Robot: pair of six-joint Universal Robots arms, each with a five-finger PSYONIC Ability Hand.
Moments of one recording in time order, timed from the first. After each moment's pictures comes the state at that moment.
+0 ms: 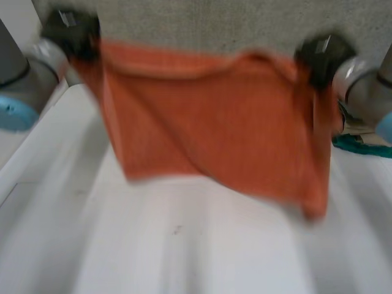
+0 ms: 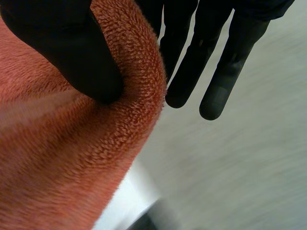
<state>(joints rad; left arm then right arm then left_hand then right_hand) 4.48 -2.19 -0.72 3.12 -1.44 3.47 1.83 -0.95 0.76 0.17 1.39 2.52 1.15 1.20 1.19 1.20 0.99 1.12 1.17 1.19 1.20 0.98</state>
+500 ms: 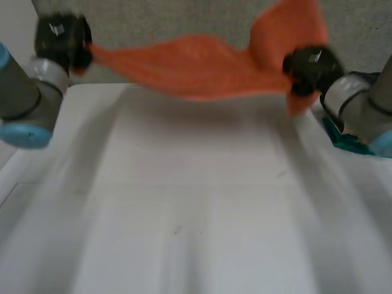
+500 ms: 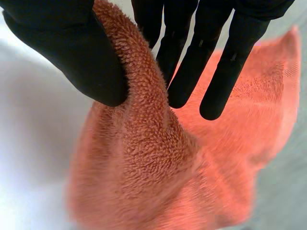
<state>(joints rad) 4.51 -2.17 -1.05 3.46 -1.47 3.34 1.78 -0.88 0.91 0.01 1.19 2.77 1.15 1.20 1.19 1.20 0.99 1.12 1.17 1.19 1.20 1.00</state>
